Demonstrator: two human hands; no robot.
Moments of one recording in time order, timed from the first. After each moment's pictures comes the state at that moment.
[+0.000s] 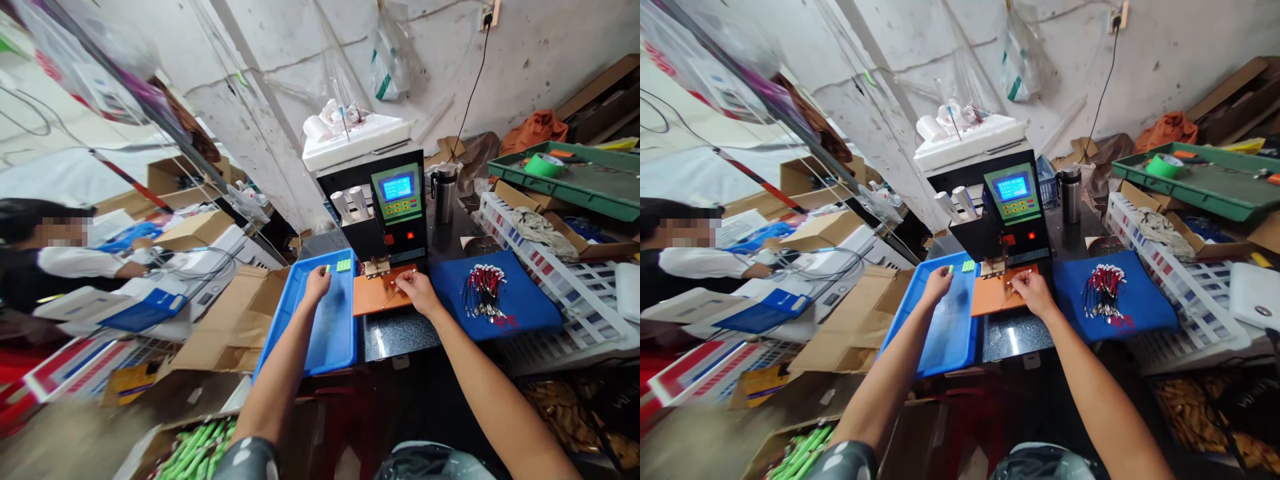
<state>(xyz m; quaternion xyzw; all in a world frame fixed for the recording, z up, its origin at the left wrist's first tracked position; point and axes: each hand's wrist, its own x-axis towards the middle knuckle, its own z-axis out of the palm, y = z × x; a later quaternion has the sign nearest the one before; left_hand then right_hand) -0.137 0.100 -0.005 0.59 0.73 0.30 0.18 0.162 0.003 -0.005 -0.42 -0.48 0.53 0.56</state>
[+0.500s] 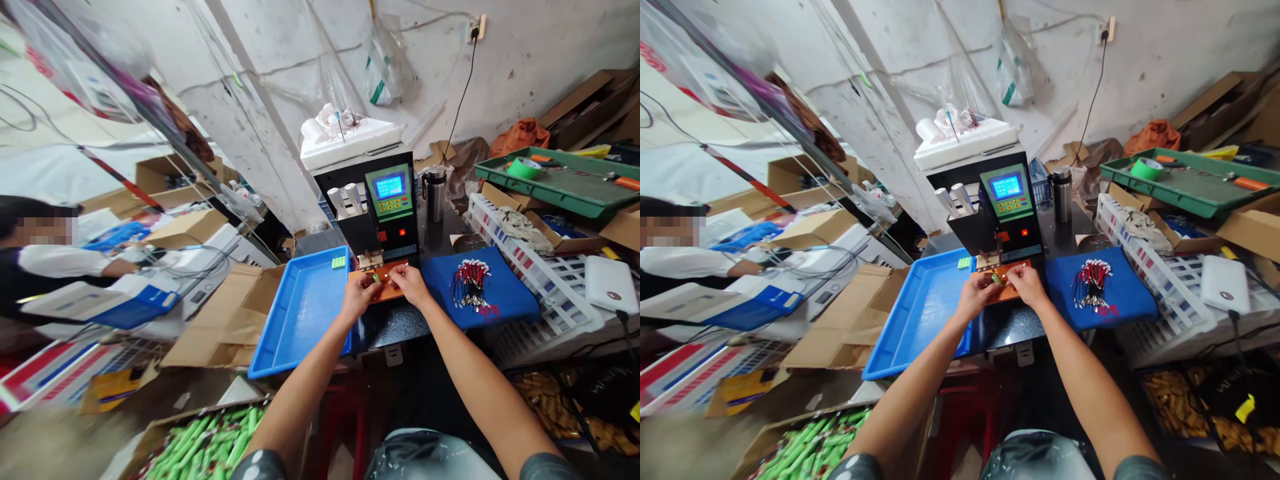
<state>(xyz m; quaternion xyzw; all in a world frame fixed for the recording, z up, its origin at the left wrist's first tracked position) -0.005 0.004 -0.003 0.61 0.47 0.44 0.47 0.164 0.004 -0.012 -0.42 -0.50 0.51 0.57</state>
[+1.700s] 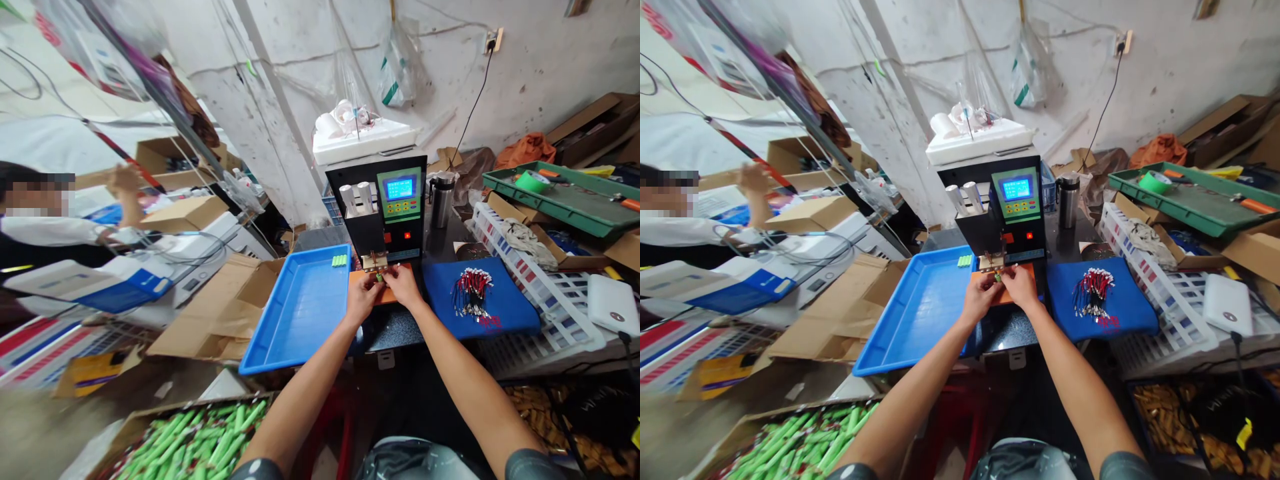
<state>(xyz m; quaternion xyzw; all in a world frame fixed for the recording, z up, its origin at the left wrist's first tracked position) 0.004 0.004 -0.008 0.62 0.46 0.50 0.40 0.145 0.024 -0.017 -0.51 -0.57 0.39 0.50</state>
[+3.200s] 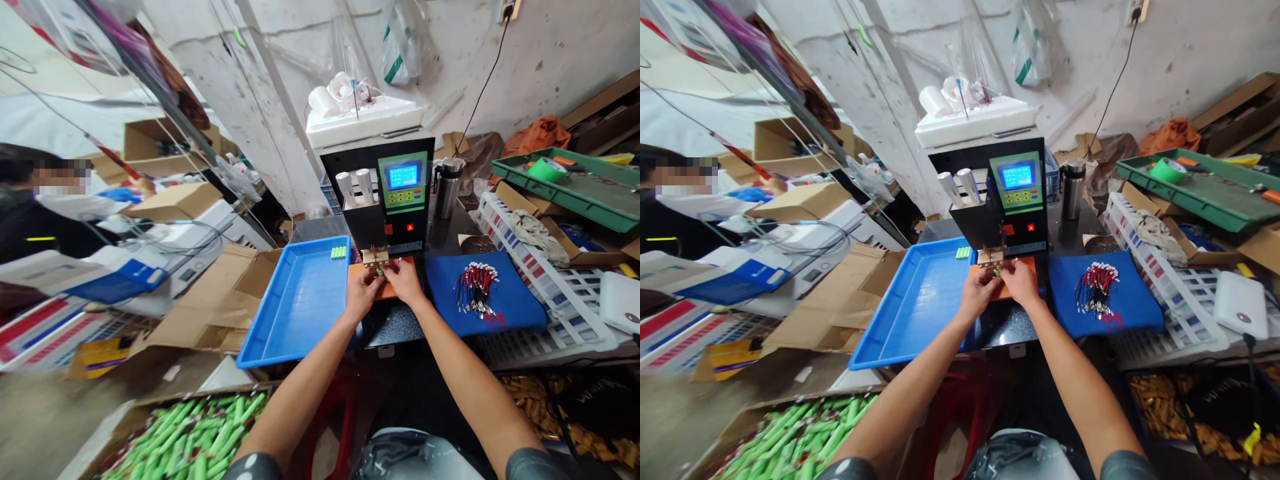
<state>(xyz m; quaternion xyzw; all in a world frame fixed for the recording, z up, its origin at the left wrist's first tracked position) 0.002 0.006 -0.014 0.61 0.45 0.51 0.41 0.142 0.026 -0.021 -0.51 -0.58 0.38 0.50</state>
